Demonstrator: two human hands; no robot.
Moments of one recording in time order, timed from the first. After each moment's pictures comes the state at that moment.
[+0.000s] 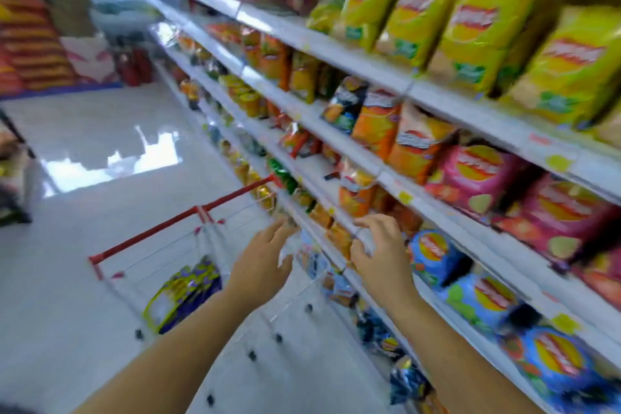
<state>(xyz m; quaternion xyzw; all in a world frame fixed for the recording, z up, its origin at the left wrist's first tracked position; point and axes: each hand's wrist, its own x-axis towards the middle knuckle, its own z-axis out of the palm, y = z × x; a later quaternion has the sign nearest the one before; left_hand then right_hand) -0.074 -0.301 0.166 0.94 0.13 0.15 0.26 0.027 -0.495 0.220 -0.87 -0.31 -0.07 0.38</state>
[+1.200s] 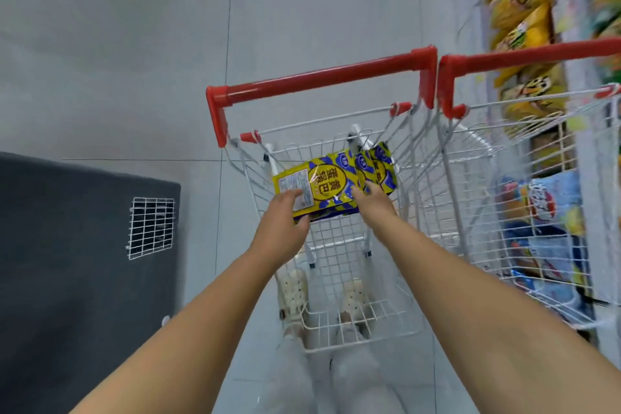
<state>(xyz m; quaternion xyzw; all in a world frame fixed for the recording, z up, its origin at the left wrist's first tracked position) -0.132 0.013 -0.187 0.67 0.59 -0.06 0.45 0.044 -0.019 -0.252 -0.81 -0.13 0.54 0.18</state>
